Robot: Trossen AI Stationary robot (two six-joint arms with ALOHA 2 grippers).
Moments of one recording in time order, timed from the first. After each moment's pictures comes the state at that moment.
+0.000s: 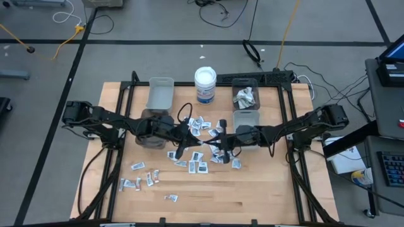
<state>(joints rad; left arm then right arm) 0.00 1.46 0.66 0.50 0.22 -0.16 0.12 1.51 0.73 0.52 0.11 -0.28</state>
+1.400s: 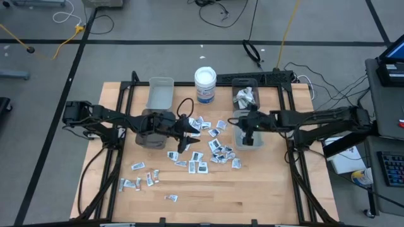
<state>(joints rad) 0.06 1.46 0.66 0.41 0.15 -0.21 -0.05 1.13 0.78 -0.49 0.26 -0.07</state>
